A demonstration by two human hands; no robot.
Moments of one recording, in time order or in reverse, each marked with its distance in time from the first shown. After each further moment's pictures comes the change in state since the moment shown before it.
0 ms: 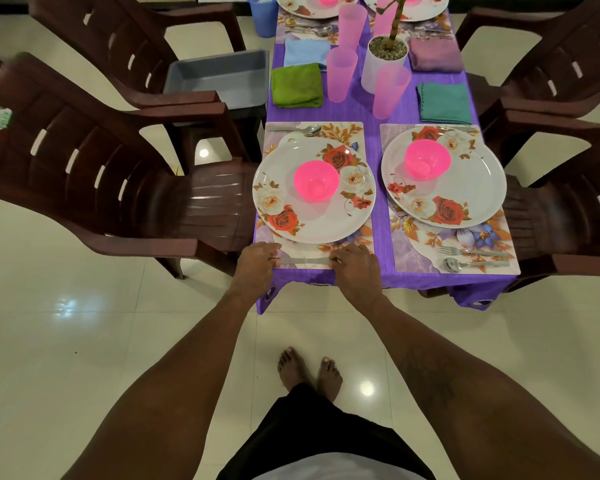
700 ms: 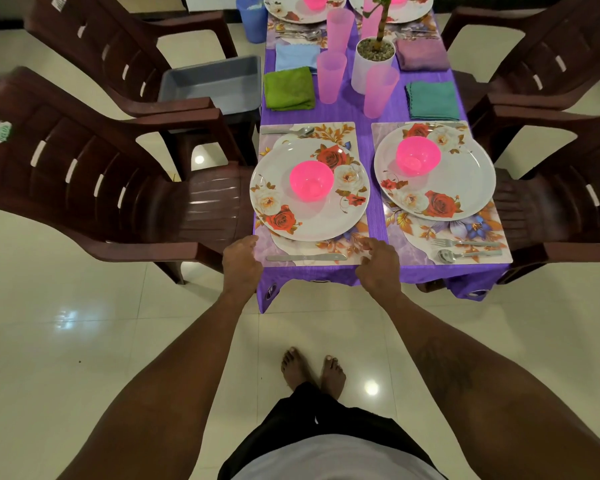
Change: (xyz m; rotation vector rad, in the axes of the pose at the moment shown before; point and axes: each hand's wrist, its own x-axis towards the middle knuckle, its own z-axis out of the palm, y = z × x) left_hand -0.010 -0.010 -0.014 -0.047 0.258 -0.093; right_hand -0.011 0.026 -0.030 0.312 -0.019 0.423
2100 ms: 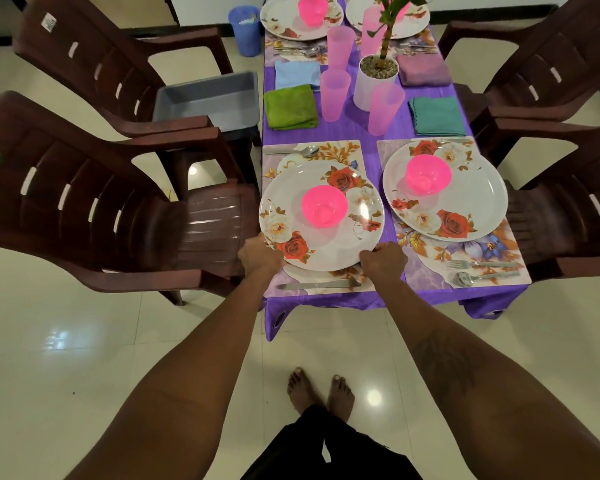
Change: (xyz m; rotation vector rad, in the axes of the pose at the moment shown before) left_hand 0.080 0.046 -0.005 -0.129 -0.118 -0.328; right_hand 0.057 -0.062 0.004 0.215 0.099 0.358
